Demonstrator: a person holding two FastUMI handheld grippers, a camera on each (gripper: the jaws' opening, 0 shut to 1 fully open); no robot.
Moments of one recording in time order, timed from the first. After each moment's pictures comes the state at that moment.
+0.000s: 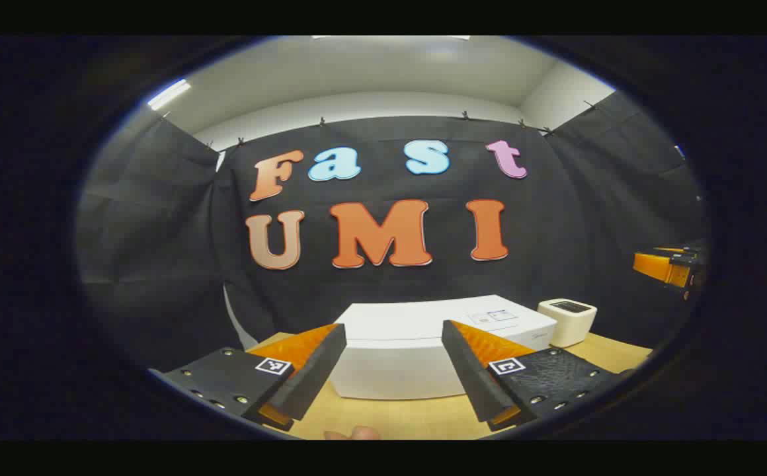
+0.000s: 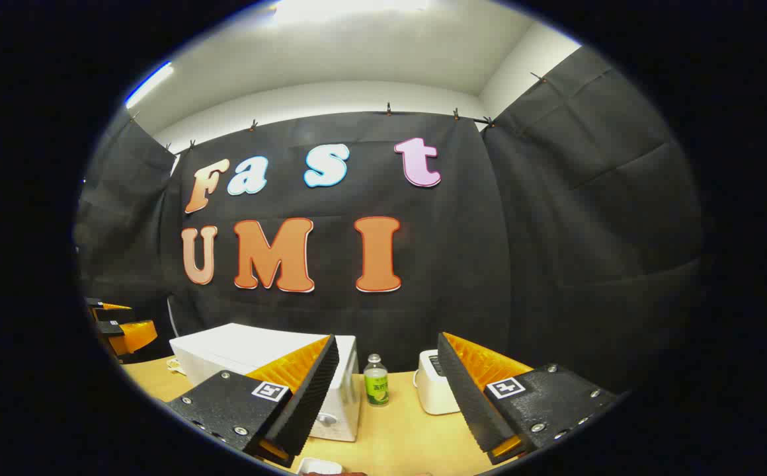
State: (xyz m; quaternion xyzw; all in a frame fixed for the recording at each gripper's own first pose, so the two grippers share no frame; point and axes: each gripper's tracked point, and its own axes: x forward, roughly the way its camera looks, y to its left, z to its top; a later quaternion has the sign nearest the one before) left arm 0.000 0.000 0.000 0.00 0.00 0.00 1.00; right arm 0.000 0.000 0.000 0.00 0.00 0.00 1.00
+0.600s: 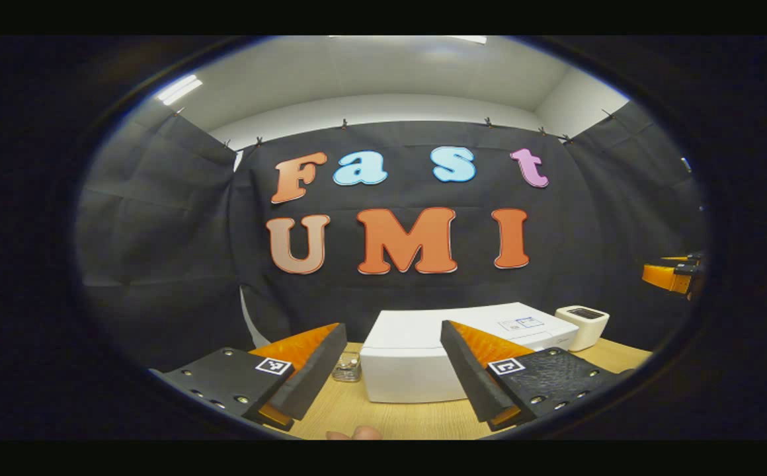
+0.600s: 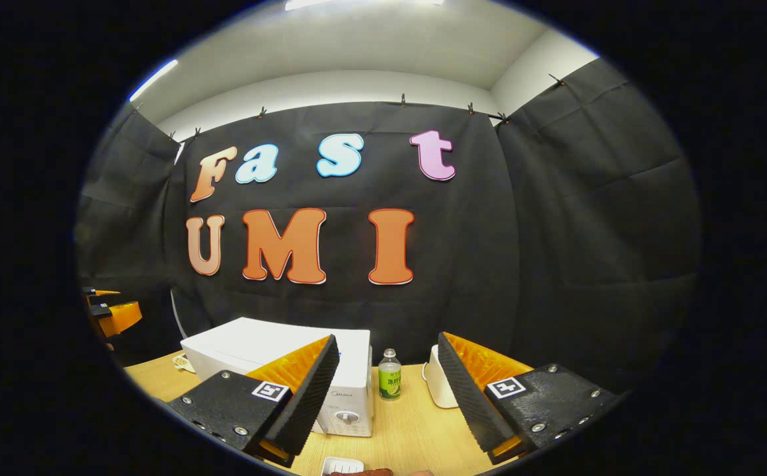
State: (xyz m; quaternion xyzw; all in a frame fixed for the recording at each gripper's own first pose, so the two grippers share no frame) left arm 0.001 0.050 0.028 -0.01 -0.01 0.01 1.00; right arm 0.000 0.023 0.020 -0.02 0.03 0.00 1.00
